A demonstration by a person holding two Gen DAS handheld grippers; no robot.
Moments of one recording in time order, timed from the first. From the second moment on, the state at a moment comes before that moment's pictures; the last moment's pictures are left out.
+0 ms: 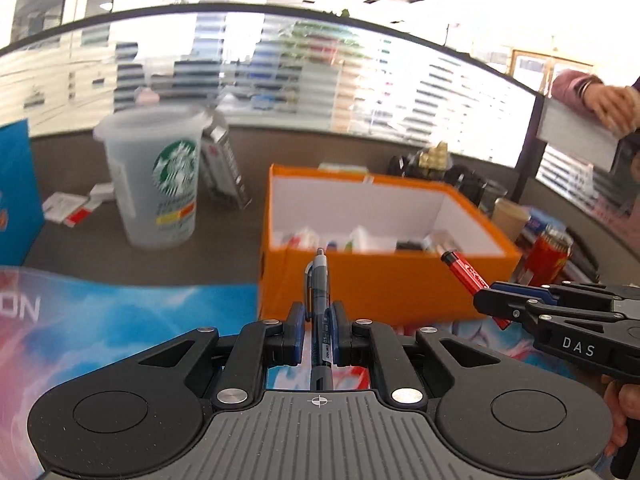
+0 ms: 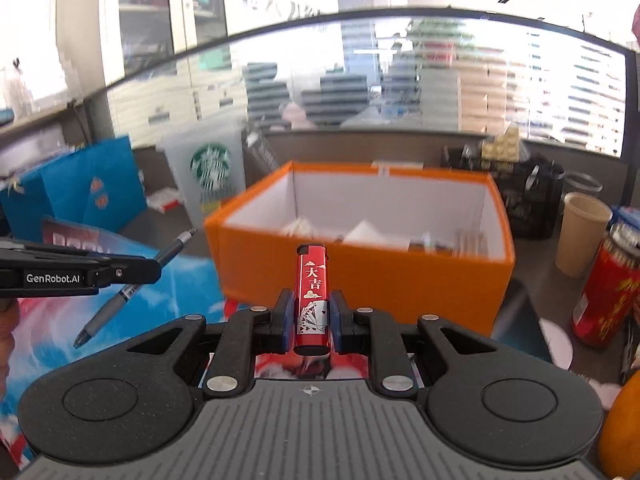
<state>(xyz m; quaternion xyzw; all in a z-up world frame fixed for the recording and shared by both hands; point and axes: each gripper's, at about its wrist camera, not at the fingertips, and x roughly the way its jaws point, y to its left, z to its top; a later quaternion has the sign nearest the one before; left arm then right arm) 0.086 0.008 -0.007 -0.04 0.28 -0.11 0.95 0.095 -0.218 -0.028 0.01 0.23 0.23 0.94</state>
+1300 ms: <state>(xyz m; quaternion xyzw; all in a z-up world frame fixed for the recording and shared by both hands) 0.277 -0.060 -0.040 -0.05 0.40 -0.11 0.91 0.258 -0.232 -0.043 -0.06 0.32 0.13 0.94</state>
